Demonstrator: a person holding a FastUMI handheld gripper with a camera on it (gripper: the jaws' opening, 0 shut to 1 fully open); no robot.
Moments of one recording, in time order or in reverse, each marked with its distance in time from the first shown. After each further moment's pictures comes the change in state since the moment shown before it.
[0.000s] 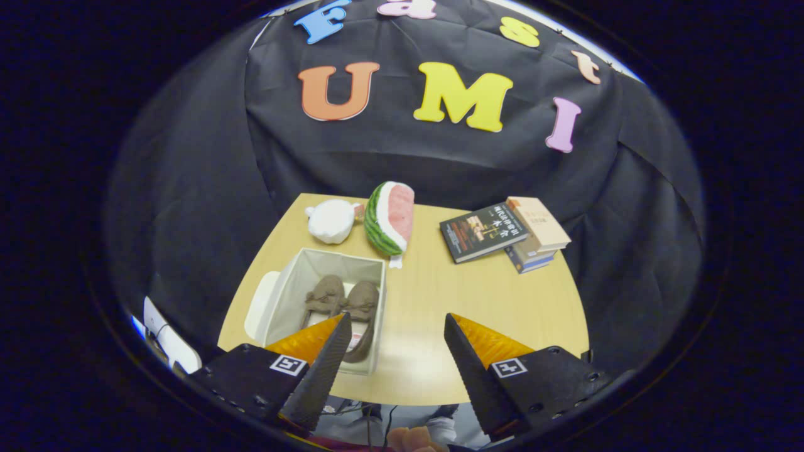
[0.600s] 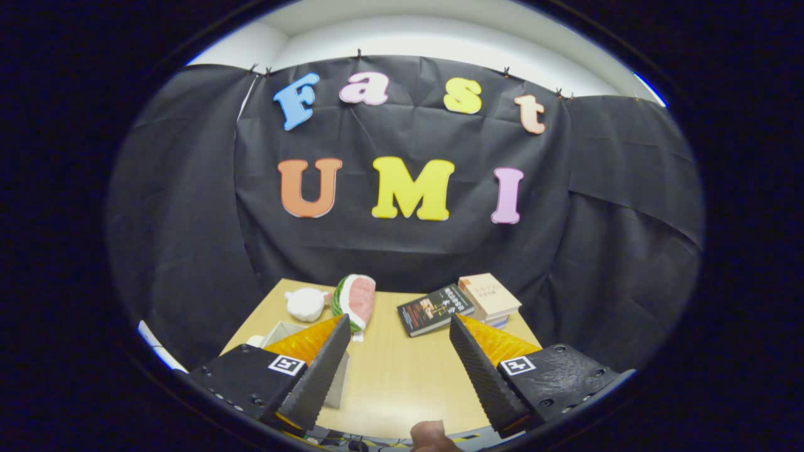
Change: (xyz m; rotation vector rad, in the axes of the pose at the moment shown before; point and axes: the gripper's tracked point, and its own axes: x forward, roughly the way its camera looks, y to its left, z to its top) arm -0.114 -0.104 0.072 0.081 -0.464 -0.042
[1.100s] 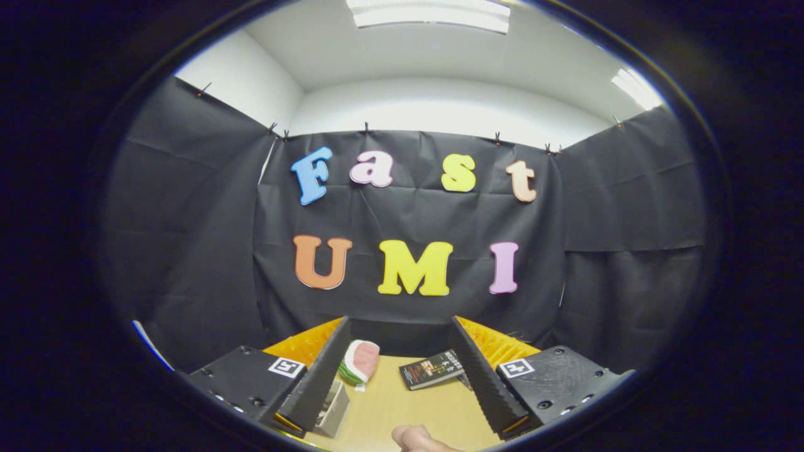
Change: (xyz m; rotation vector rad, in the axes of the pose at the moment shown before) arm -0.051 -0.026 0.035 0.006 -0.348 0.066
